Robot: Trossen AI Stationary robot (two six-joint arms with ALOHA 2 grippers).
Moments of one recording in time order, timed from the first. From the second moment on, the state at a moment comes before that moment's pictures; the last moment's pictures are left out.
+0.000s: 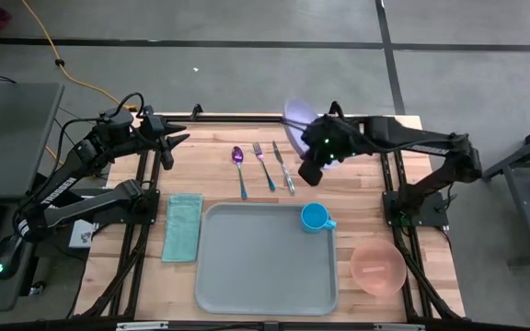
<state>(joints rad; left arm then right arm) 0.71 0.55 0.83 -0.60 0.17 0.21 -0.13 1.46 1.59 -1.01 0.11 0.39</state>
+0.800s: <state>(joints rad) 0.71 0.55 0.83 -0.60 0.17 0.22 0.26 1.87 2.23 -1.17 -0.08 0.39</state>
